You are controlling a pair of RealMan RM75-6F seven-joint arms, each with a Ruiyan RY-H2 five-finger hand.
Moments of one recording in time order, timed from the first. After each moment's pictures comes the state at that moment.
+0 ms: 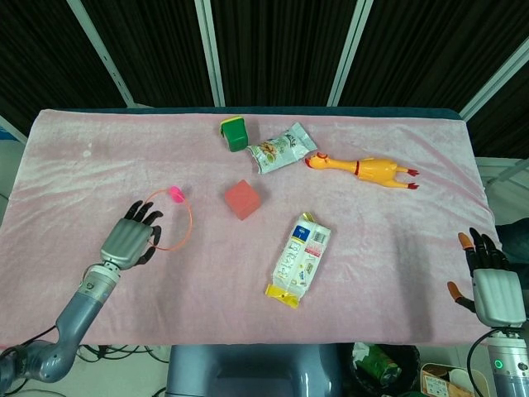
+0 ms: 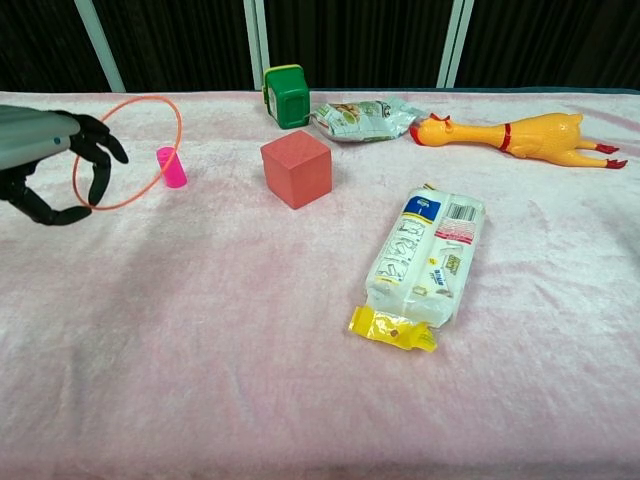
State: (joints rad) left arm -0.56 -1.33 -0.16 -1.64 1.16 0.96 0.51; right arm 0.09 -1.26 0.09 -1.41 -1.47 1.50 -0.08
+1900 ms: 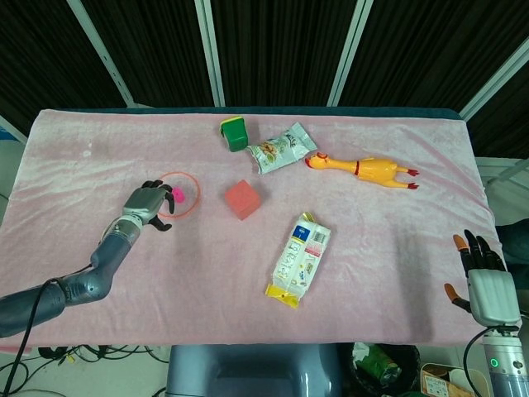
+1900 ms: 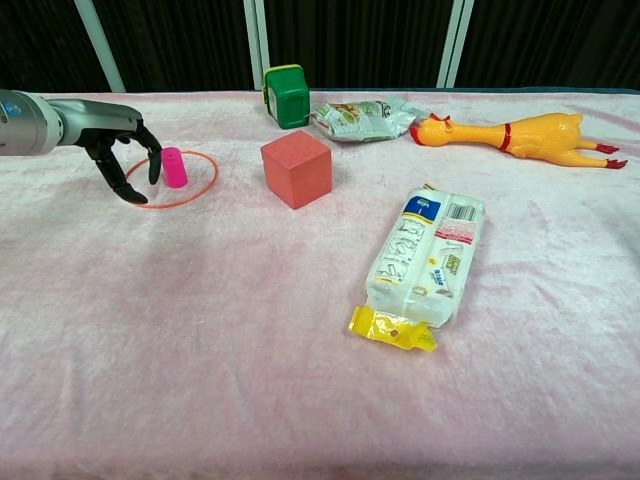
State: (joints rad) left arm -0.95 -1.44 -0.15 -1.25 0.58 0.58 0.39; right arm 0.10 -1.27 0.09 -1.40 -1.46 1.48 -0.10
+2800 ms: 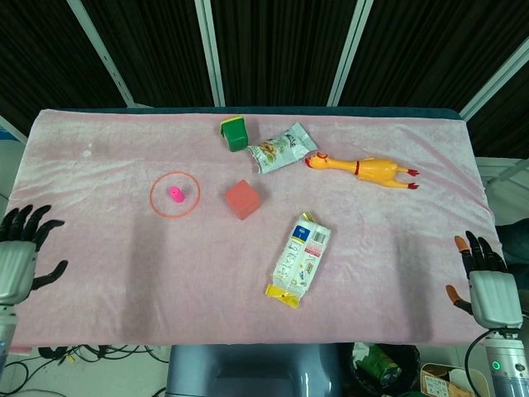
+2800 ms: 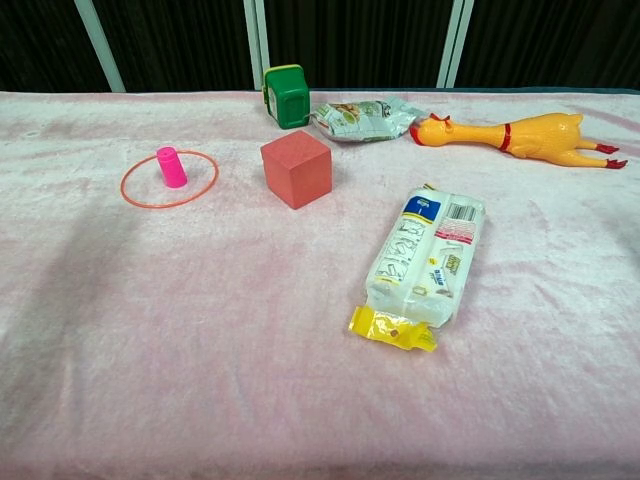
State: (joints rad) left arm -0.27 -1.05 0.09 -1.82 1.34 1.60 0.19; right arm 0.09 -1.25 0.08 -1.44 -1.46 1.48 -0.13
